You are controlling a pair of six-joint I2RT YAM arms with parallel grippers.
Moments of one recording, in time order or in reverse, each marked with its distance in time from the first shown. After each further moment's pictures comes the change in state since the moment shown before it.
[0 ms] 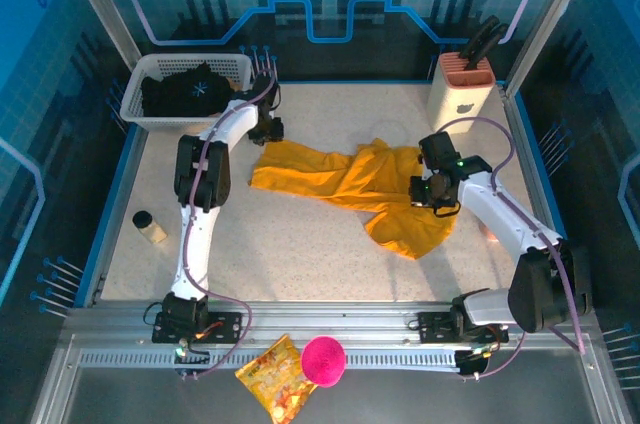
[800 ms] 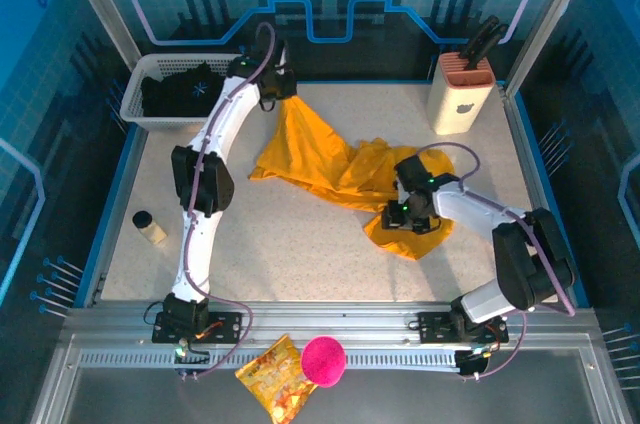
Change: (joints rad) left arm -0.066 -0.065 0.407 -0.103 0.036 -0.043; right arm 0.162 0.140 -0.165 0.198 -0.151 0.105
